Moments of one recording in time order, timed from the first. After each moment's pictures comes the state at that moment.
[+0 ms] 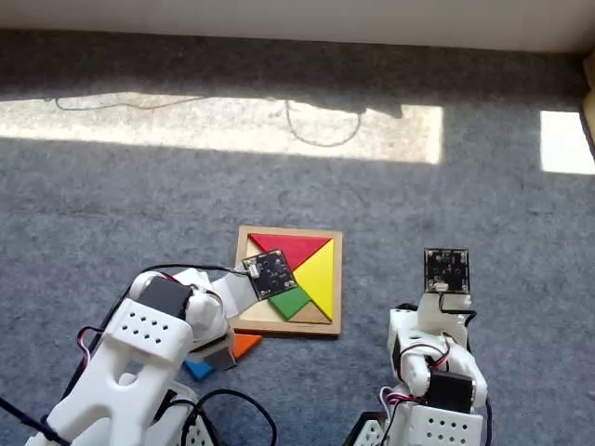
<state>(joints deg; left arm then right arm) 13.9 -48.0 65.7 71.9 -40.1 3.7 -104.3 96.0 67.0 10.1</state>
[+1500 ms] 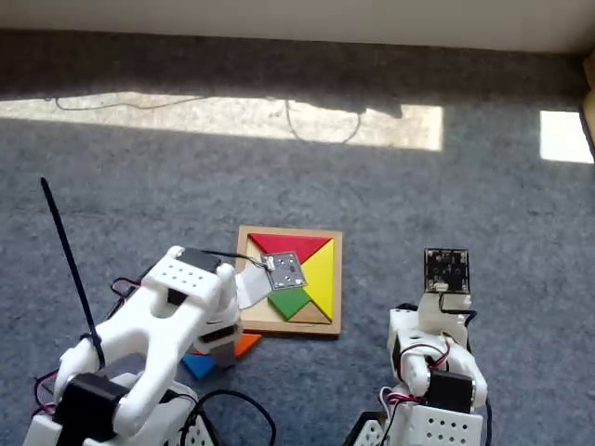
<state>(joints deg) 14.2 -16.9 58.6 62.5 -43.2 3.7 -104.3 96.0 67.0 10.1</state>
